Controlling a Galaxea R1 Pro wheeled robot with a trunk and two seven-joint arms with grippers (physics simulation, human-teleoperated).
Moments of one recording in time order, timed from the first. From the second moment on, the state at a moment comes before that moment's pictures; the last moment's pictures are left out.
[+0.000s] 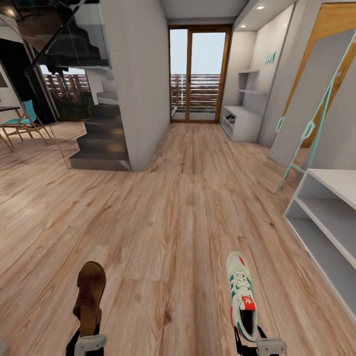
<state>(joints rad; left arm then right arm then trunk) -0.13 0.03 0.14 -0.51 -0.03 -0.74 0.00 -0.07 0.03 -0.13 -0.65 0.17 -0.64 -0.04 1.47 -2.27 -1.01</state>
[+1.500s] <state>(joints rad) -0.13 0.03 0.14 -0.51 -0.03 -0.74 0.00 -0.07 0.03 -0.13 -0.63 0.17 -0.64 -0.04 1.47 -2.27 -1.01</state>
